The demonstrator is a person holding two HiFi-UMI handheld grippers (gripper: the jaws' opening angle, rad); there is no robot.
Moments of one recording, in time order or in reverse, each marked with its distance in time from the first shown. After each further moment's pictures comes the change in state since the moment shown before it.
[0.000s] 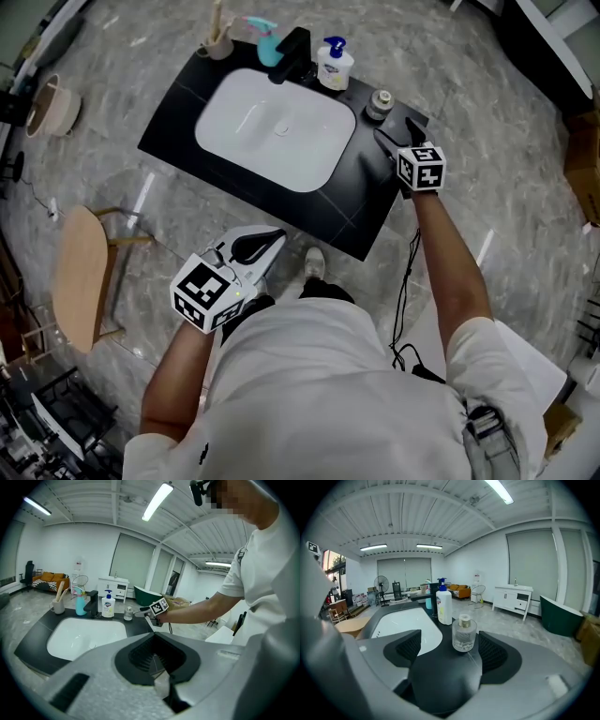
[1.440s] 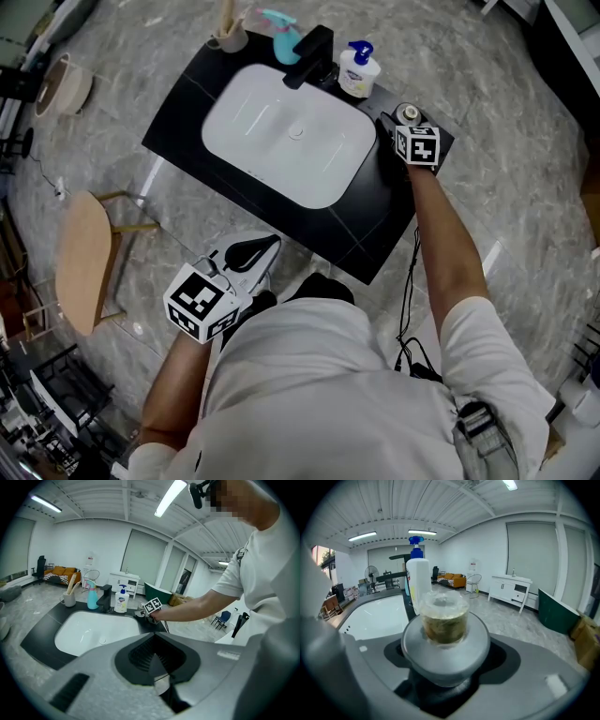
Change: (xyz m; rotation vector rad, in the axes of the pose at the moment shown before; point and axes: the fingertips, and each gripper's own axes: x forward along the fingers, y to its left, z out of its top) left arm 0.016 0.059 0.000 -0.092 0.036 0.101; right arm 0.140 -0.046 -0.023 0.005 0.139 -0.069
